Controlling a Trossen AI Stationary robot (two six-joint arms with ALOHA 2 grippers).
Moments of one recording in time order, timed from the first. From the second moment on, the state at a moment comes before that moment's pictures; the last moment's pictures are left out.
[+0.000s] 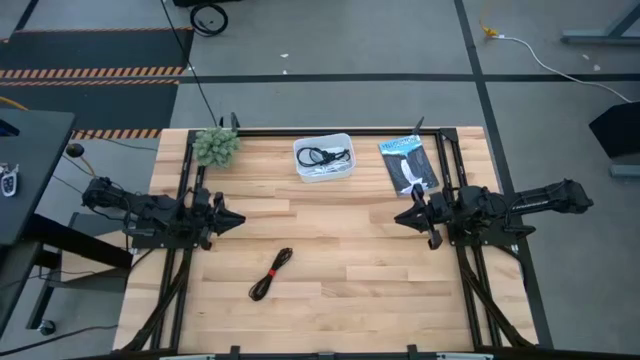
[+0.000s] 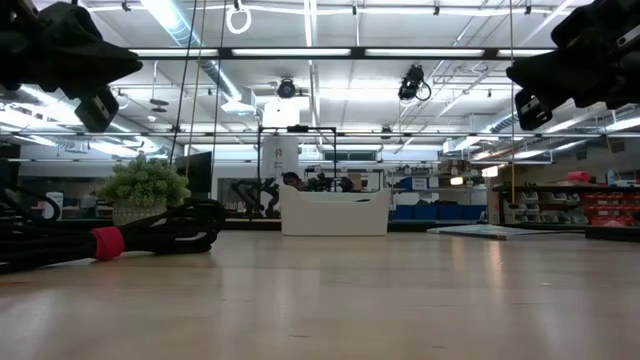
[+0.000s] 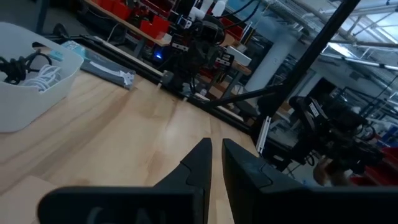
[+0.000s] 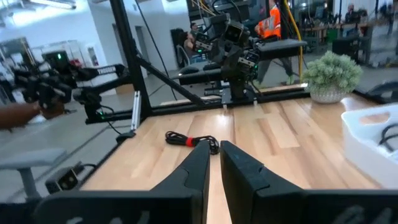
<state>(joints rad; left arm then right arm) -0.36 0.01 0.08 -0.05 -0.38 -0.54 0.08 0.26 0.01 0.28 -0.06 0.17</state>
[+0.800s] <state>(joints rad) -0.36 0.56 0.19 0.02 -0.14 -0.59 0.08 0.26 0.01 0.28 -0.06 0.08</state>
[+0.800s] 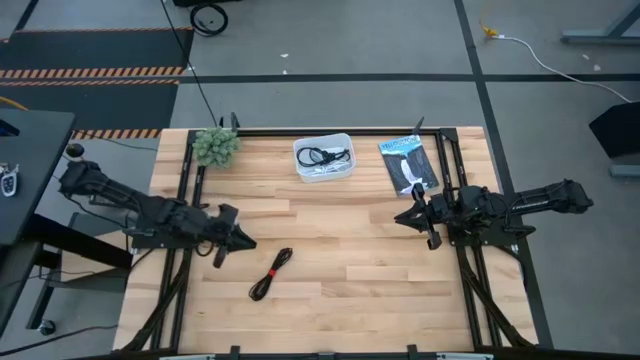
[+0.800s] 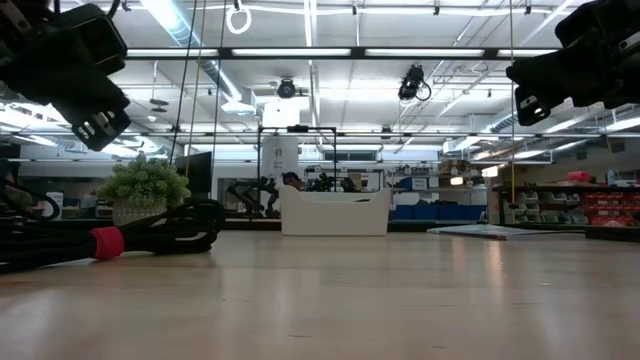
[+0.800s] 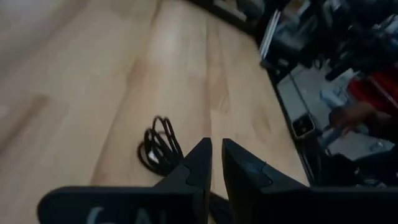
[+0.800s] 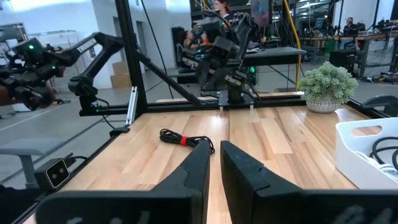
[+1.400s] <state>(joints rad) -0.63 1.12 0.64 -0.34 -0.30 -0.88 0.08 0.26 0.01 0.28 -0.06 0.08</state>
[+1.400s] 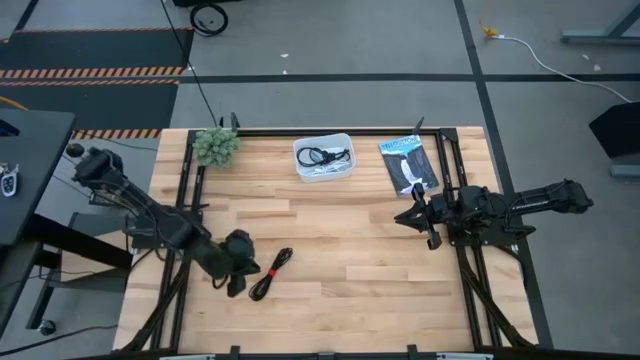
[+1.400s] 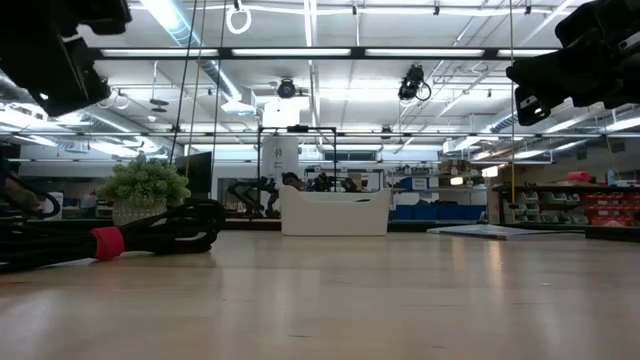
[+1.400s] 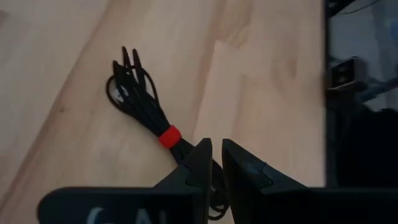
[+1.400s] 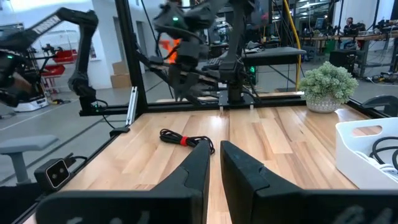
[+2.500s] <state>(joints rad) -0.60 1.71 1.04 -0.70 -0.36 -1.31 0.08 0.26 0.01 0.30 -0.06 0.08</state>
